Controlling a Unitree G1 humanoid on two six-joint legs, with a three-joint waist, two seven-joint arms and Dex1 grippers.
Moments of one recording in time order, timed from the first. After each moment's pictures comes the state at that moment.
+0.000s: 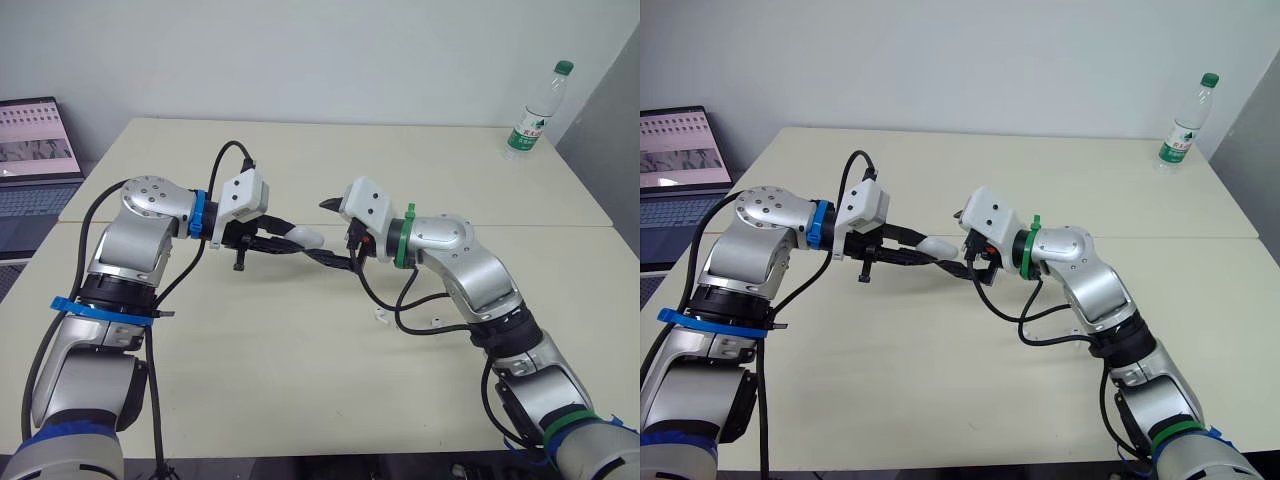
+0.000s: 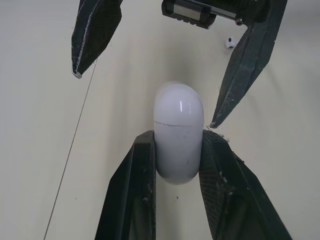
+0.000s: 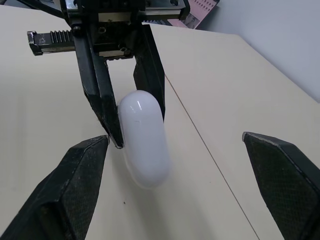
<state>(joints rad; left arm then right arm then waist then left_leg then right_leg) -0.85 0.74 -0.16 0.30 -0.23 0.21 -1.46 -0.80 -0.31 0.32 -0.04 0.11 0.47 0.79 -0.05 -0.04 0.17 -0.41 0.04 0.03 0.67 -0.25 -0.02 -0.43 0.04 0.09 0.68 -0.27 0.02</state>
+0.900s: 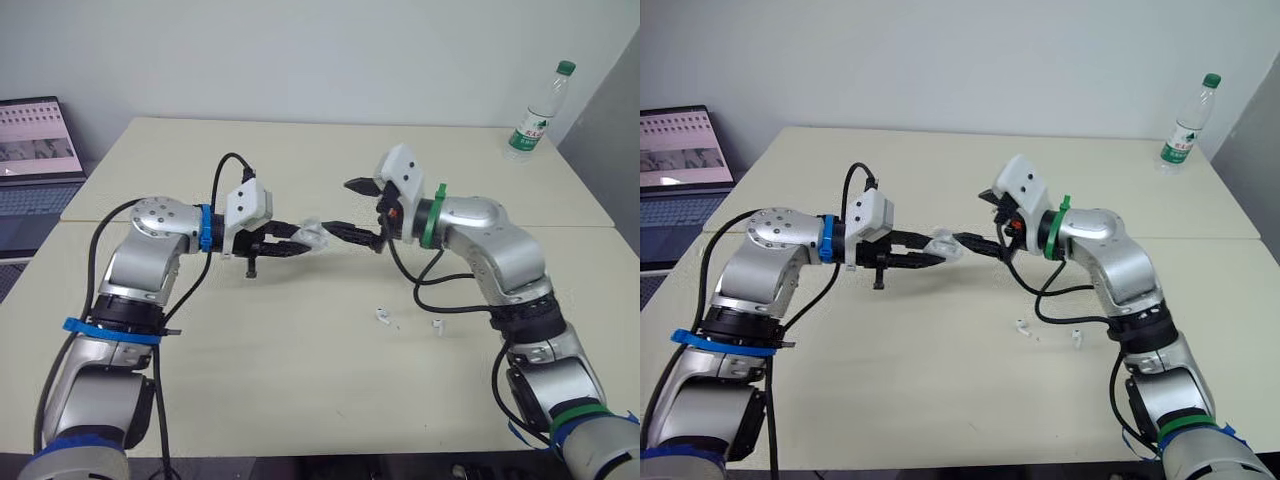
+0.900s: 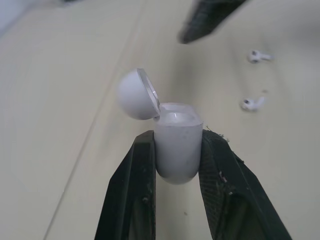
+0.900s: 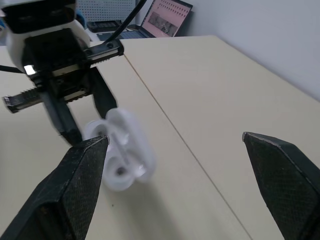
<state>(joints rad) -0.72 0.64 -0.08 0.20 -0.23 0.21 -1.24 -0.78 -0.43 0.18 -0.12 0.29 0.68 0.84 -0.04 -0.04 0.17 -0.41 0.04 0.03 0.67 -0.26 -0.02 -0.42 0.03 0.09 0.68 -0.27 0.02</state>
